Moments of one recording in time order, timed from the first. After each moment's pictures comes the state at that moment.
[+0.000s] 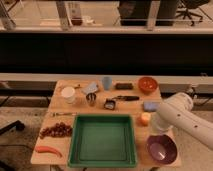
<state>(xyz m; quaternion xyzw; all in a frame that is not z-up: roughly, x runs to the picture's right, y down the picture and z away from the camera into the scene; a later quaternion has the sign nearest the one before) 0.230 0.206 0.721 -0.29 -0.05 -0.07 0.95</state>
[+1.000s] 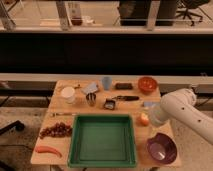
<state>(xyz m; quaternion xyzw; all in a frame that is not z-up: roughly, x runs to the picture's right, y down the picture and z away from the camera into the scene) 0.207 0.162 0.733 -0.24 -0.13 -0.07 0.96</state>
